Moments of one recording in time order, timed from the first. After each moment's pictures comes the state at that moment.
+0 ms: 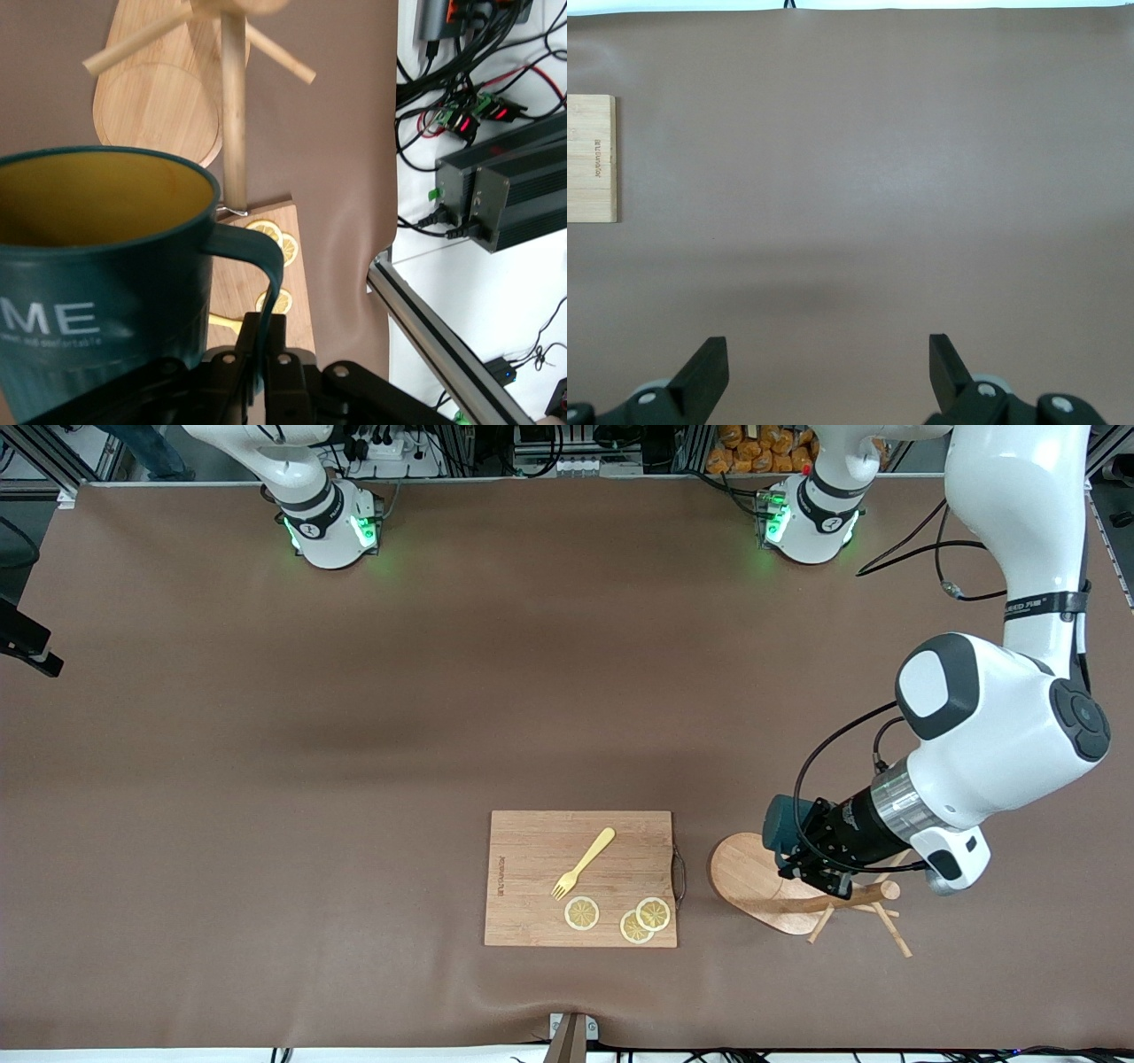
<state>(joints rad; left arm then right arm) -0.13 0.55 -0.14 -1.31 -0.33 2.18 -1.45 -0.04 0.03 -0.08 -1.43 0.02 1.56 -0.11</state>
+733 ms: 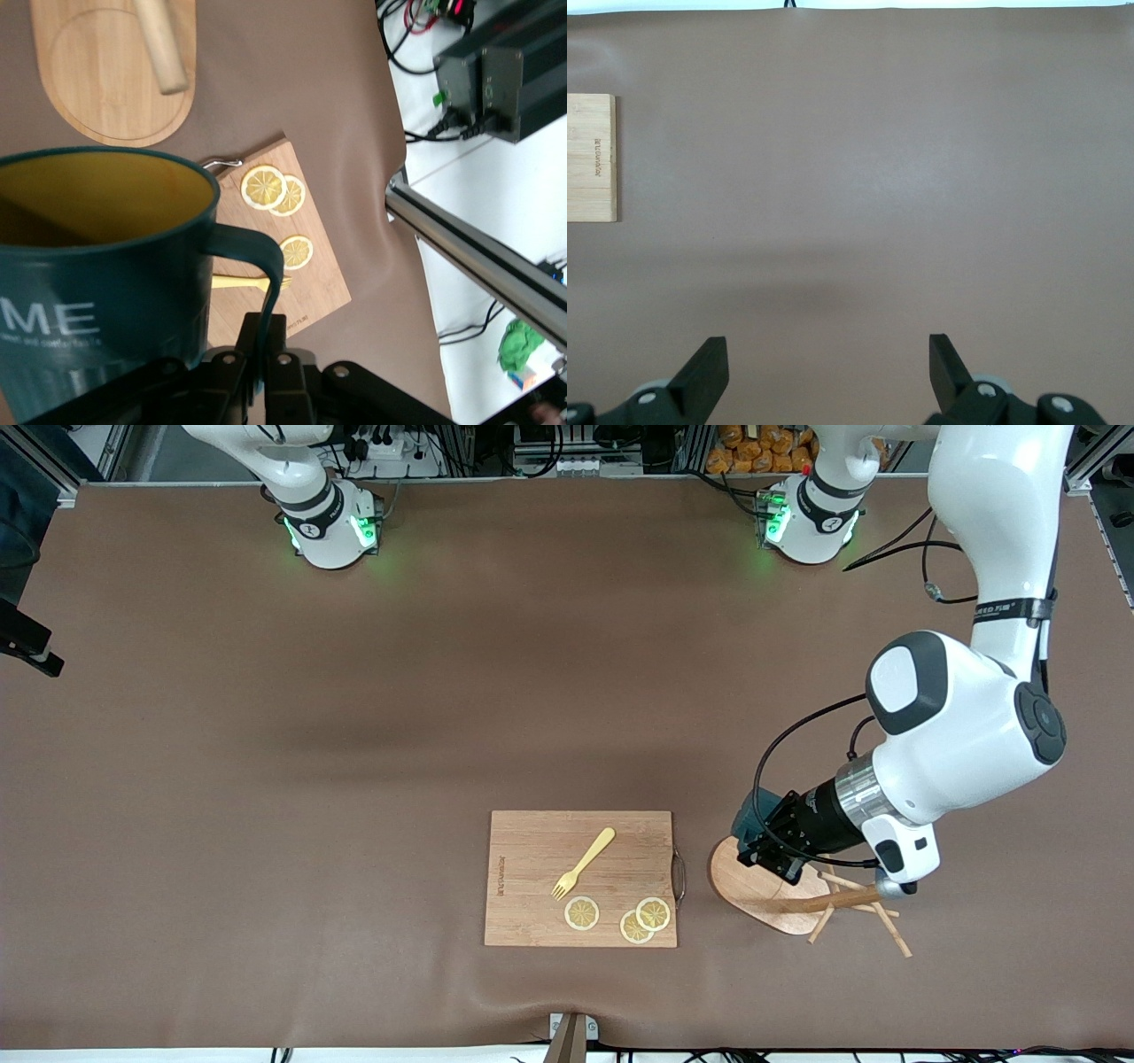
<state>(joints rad) -0.13 0.57 -0.18 -1.32 -0.42 2.18 -1.18 -0.03 0.03 -0.08 -1.43 0.01 1.56 -0.11</state>
